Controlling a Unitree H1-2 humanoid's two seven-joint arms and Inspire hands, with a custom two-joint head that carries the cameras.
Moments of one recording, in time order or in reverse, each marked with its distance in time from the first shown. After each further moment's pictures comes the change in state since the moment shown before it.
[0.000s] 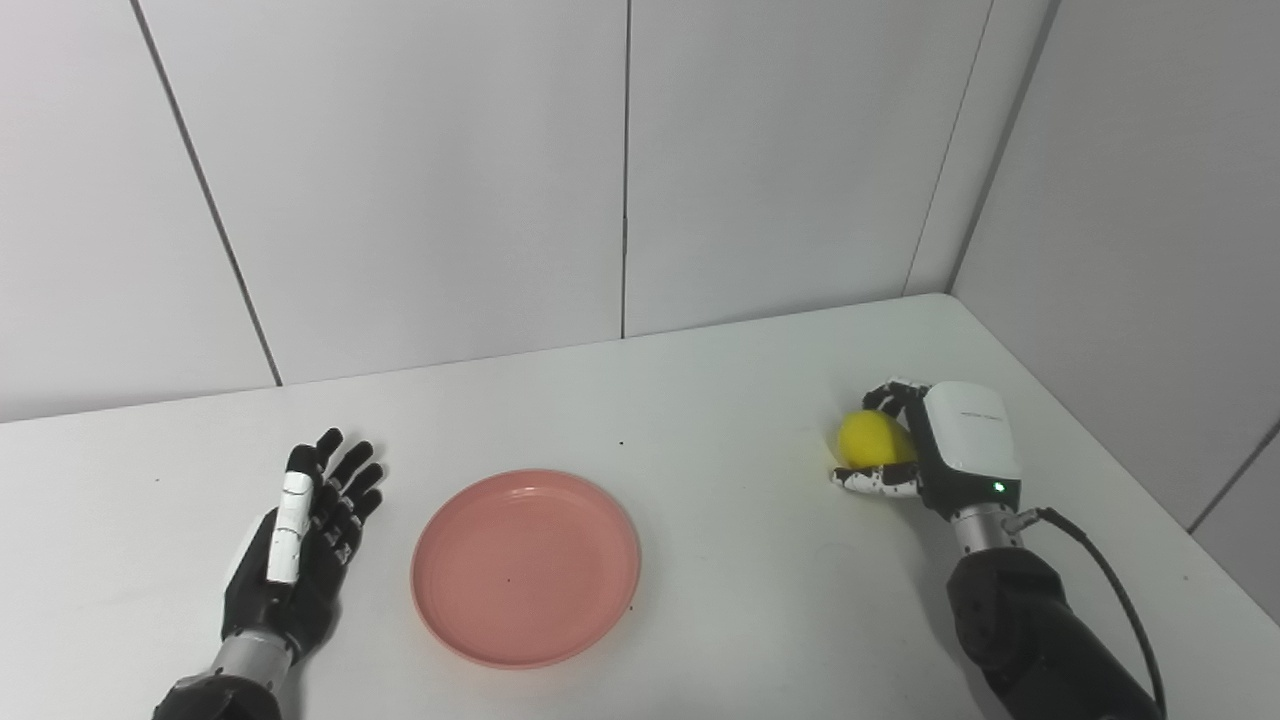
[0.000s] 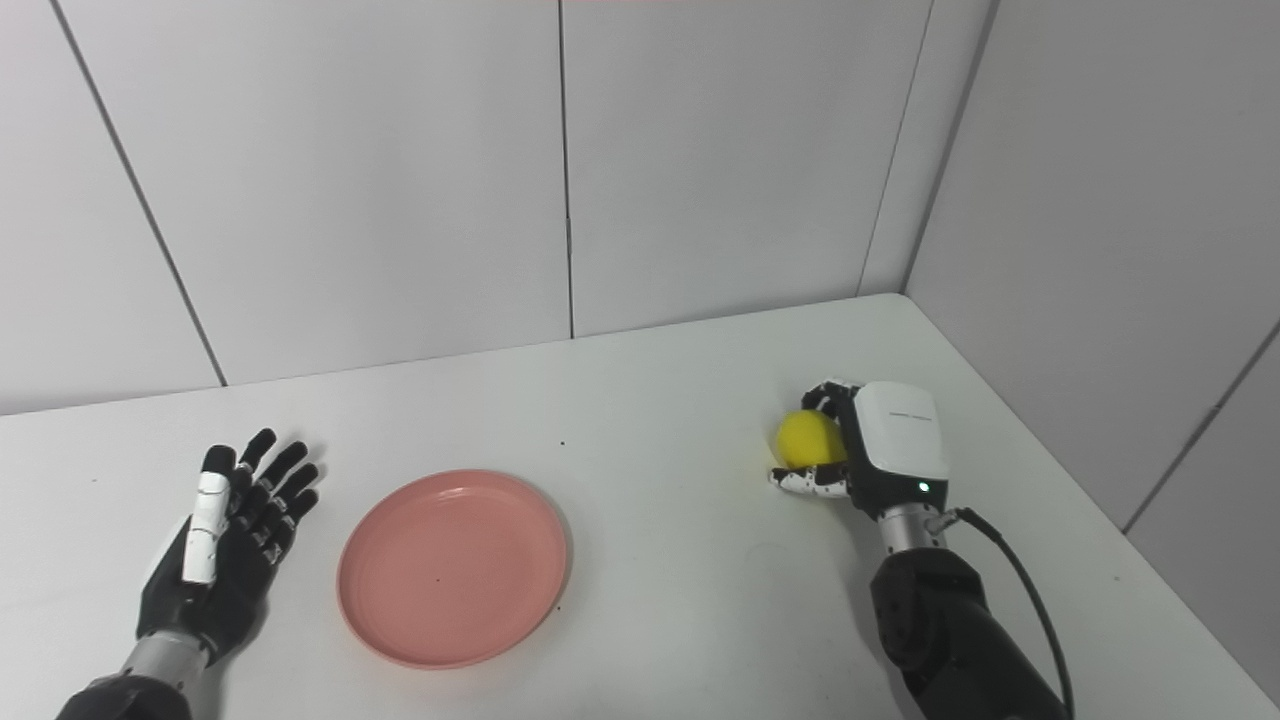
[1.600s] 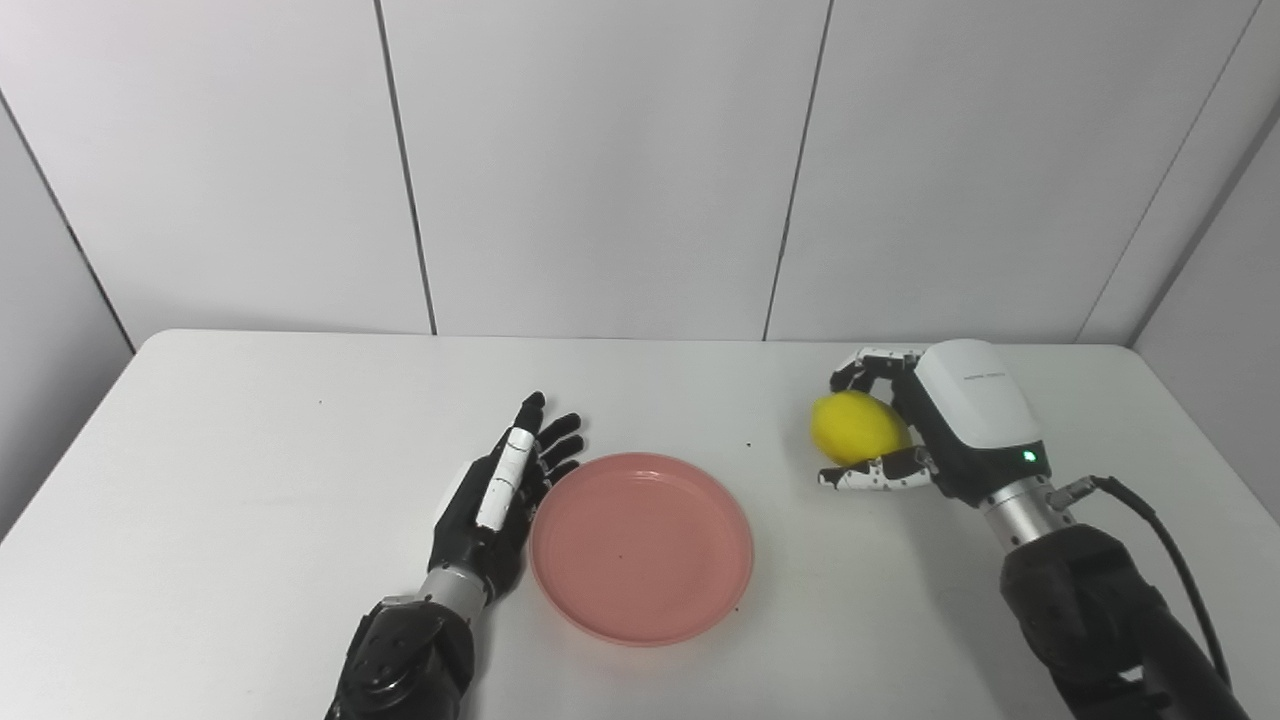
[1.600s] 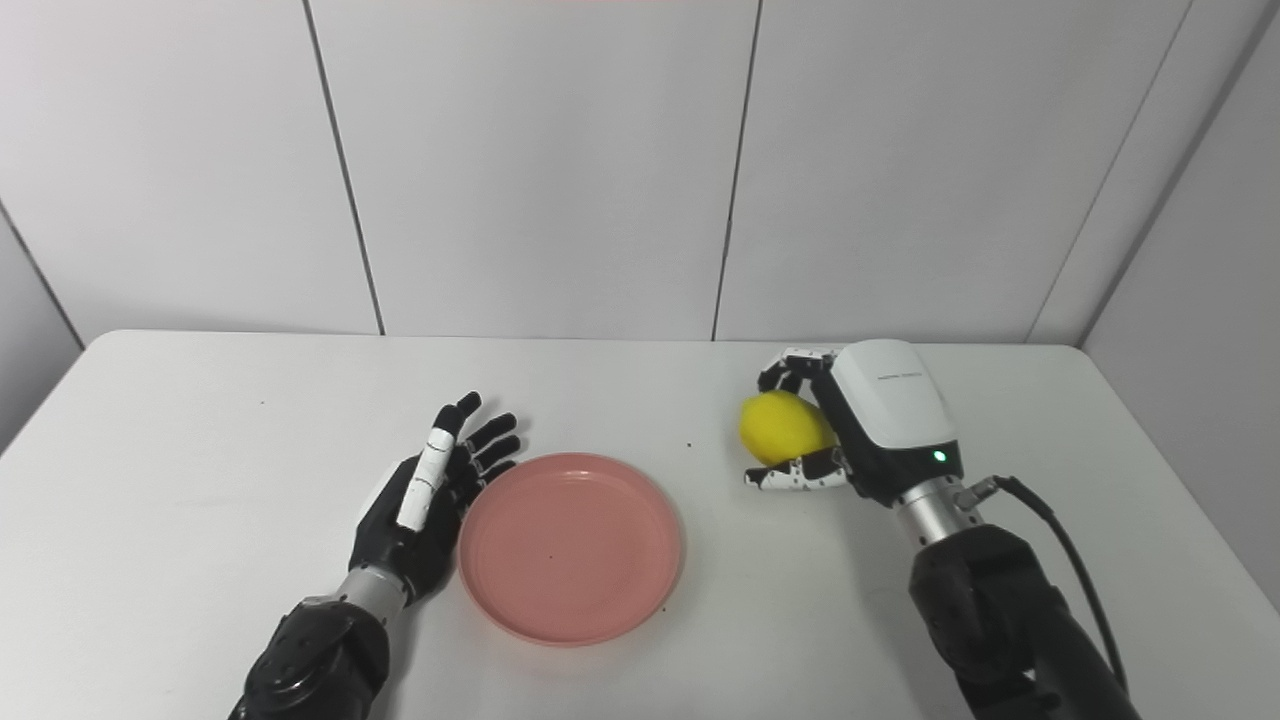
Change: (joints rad) left arm 0.033 -0.124 -0.080 -0.055 0.088 0.004 0.102; right arm -0.132 0.033 0.111 -0.355 -0.031 -0.116 0.406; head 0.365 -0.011
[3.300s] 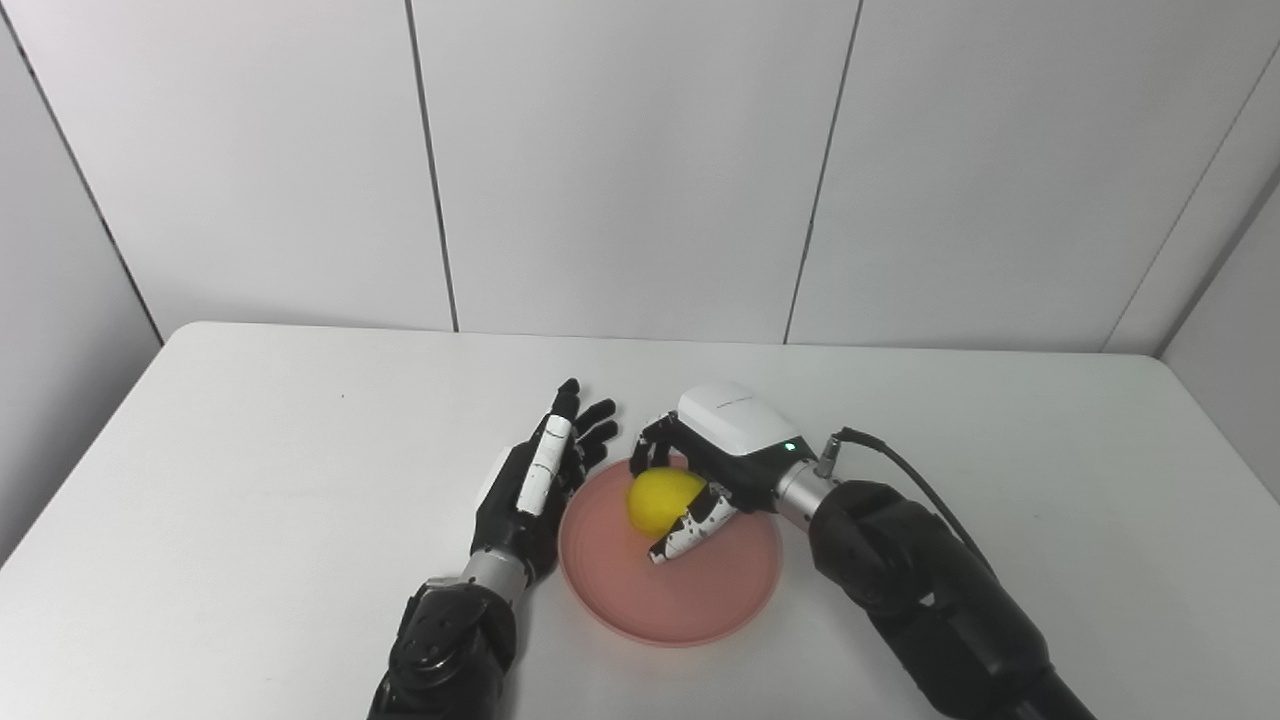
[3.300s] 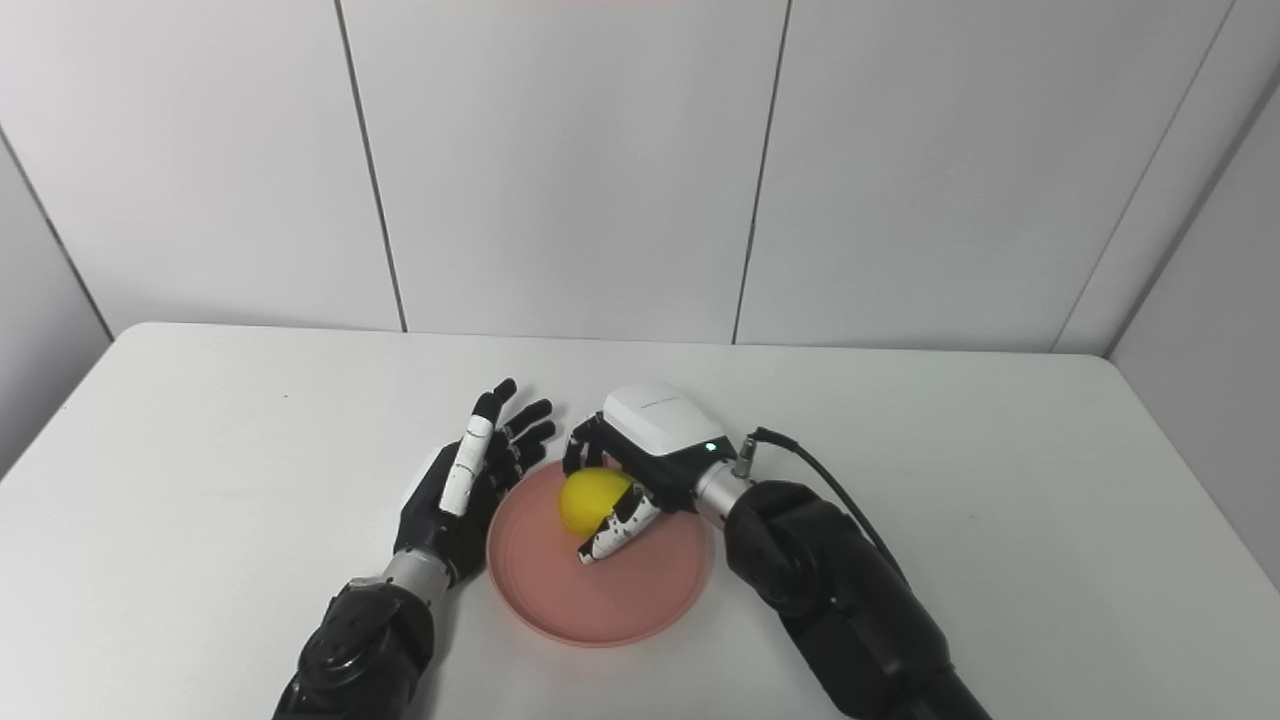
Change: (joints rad) left arm -0.046 -0.024 0.017 0.119 0.004 -0.113 0.000; right arm -0.265 0.198 0.281 0.296 -0.014 -0.066 0.343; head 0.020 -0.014
